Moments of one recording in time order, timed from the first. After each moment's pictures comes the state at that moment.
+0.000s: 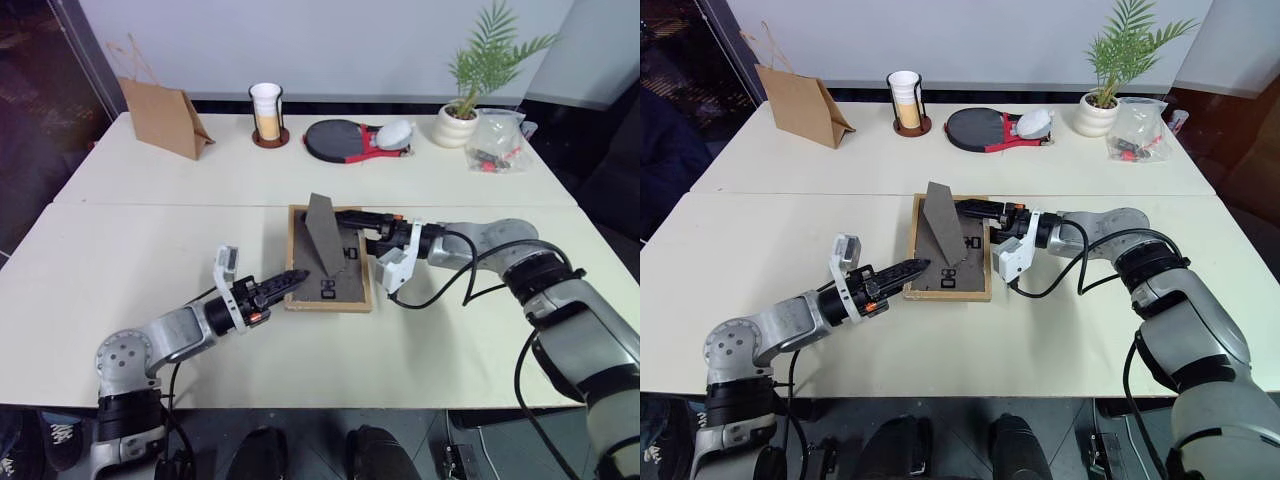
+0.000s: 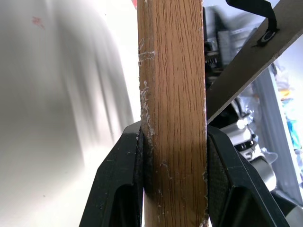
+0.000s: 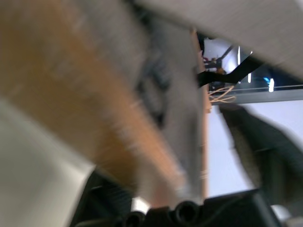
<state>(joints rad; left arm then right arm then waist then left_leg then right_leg) -0.28 0.28 0.30 -0.09 -1.66 1.23 -0.01 -1.06 -0.68 0.63 0.80 -1.16 -1.03 -0.42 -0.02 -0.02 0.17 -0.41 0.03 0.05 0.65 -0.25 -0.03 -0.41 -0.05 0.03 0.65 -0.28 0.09</state>
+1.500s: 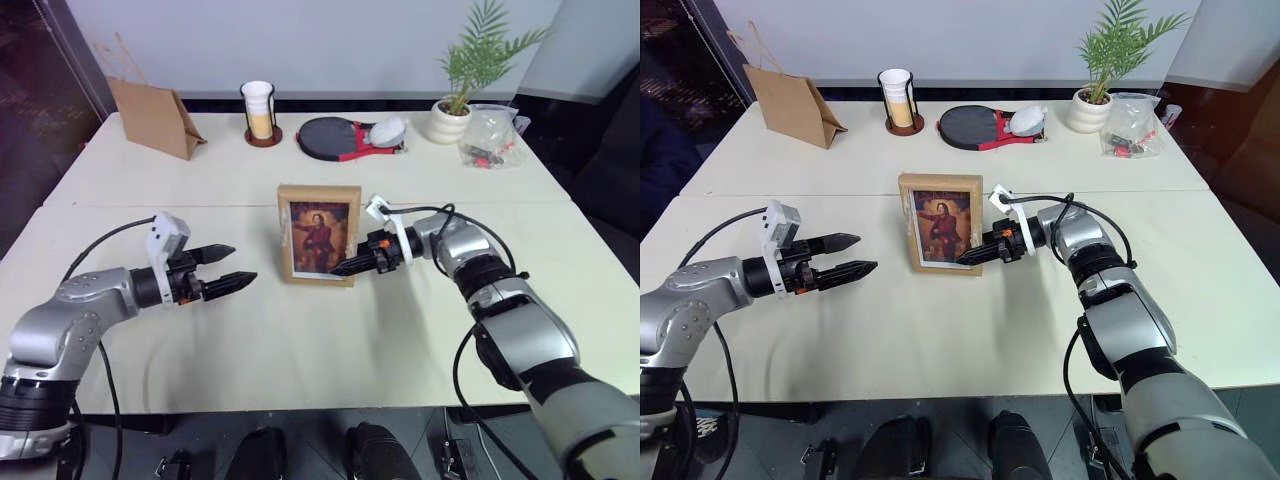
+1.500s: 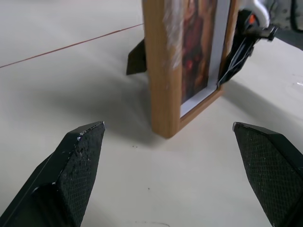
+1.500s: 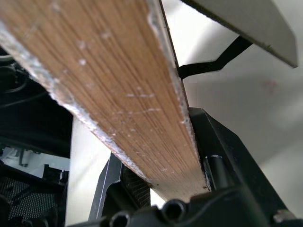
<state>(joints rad) -0.29 0.79 0.13 -0.15 -0.73 0.66 -0.90 -1.10 -0.37 0.30 1.08 0.23 0.21 1.51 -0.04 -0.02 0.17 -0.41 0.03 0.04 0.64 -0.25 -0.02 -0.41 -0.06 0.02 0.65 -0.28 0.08</state>
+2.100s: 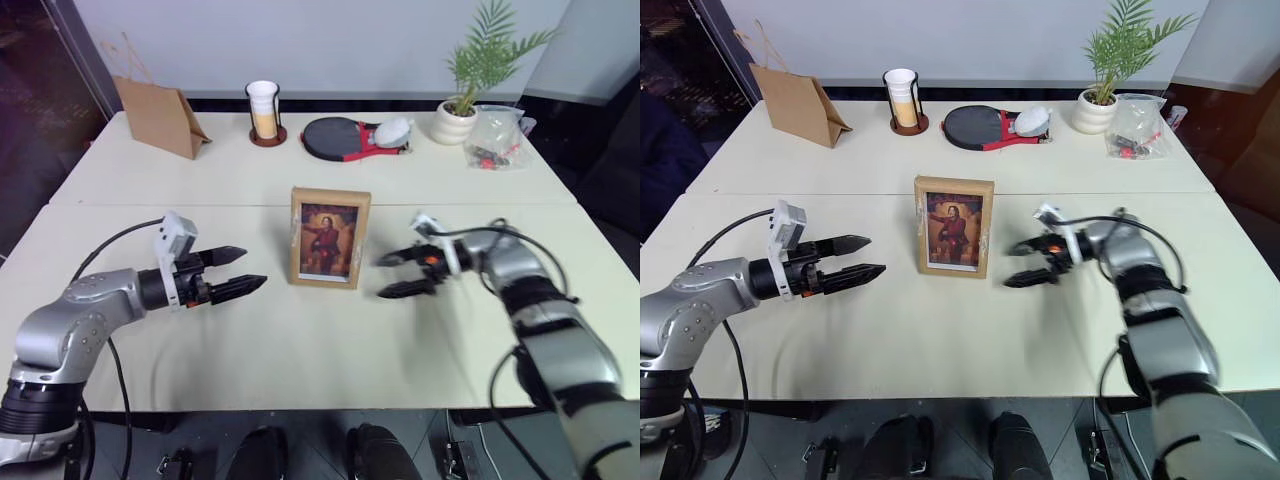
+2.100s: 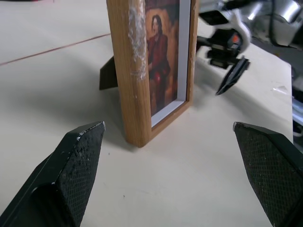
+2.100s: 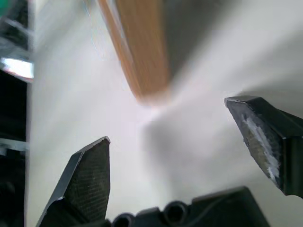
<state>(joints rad) -0.29 0.76 0.15 -0.22 -0.77 0.73 -0.92 -0.80 -0.69 0.15 0.72 0.14 0.19 1.54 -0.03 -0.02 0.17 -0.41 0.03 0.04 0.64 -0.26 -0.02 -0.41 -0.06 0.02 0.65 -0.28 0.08</state>
